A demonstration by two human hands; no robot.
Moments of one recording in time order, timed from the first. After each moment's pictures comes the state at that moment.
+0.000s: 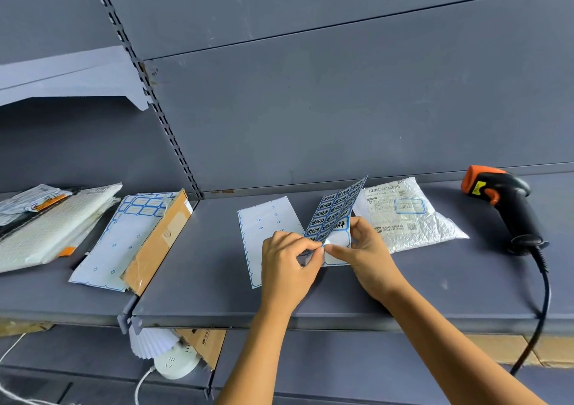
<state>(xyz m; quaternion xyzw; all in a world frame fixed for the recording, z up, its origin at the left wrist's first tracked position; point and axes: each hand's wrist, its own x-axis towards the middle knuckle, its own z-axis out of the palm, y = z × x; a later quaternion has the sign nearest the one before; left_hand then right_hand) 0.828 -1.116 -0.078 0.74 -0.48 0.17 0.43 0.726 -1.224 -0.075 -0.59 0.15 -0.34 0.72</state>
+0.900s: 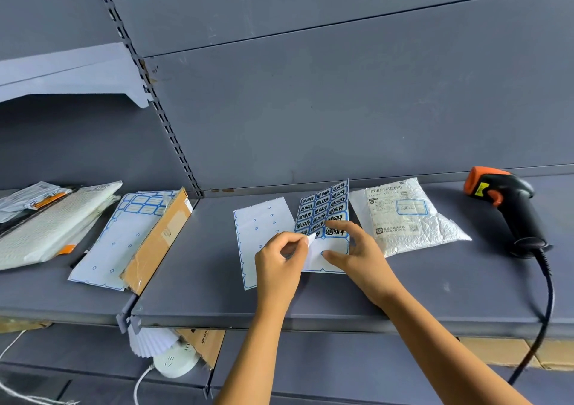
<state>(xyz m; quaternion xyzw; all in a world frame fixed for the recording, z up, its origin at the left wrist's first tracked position) 0.822 -1.109 -0.062 0.73 -0.33 -0.03 0.60 0.725 -1.220 -0.074 -0.74 0.22 -0.29 0.57</state>
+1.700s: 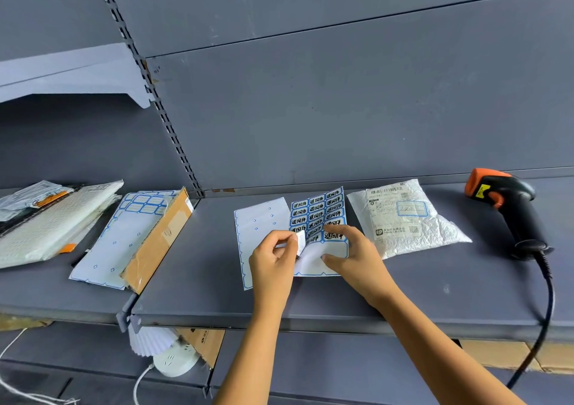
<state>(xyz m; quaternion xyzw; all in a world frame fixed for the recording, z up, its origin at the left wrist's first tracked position) 0.828 -1.109 -0.066 0.73 -0.28 -0.01 0.63 0.726 -1.214 -0.066 -0.78 0.26 -0.26 0.51</state>
